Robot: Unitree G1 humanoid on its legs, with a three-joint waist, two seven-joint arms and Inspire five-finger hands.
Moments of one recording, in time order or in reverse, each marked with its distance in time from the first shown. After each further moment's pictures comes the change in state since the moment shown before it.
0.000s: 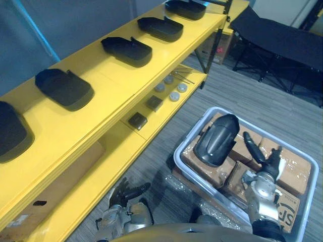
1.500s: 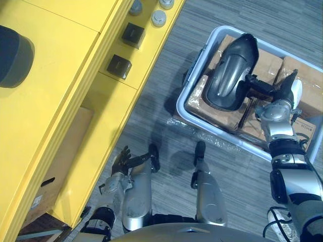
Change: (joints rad) left arm -0.227 0.062 -0.104 0.025 -0.159 -0.047 0.088; right arm -0.746 -0.464 0.244 0.502 -0.201 0.167 0.011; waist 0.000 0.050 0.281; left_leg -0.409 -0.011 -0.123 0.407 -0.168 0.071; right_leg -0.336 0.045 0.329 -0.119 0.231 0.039
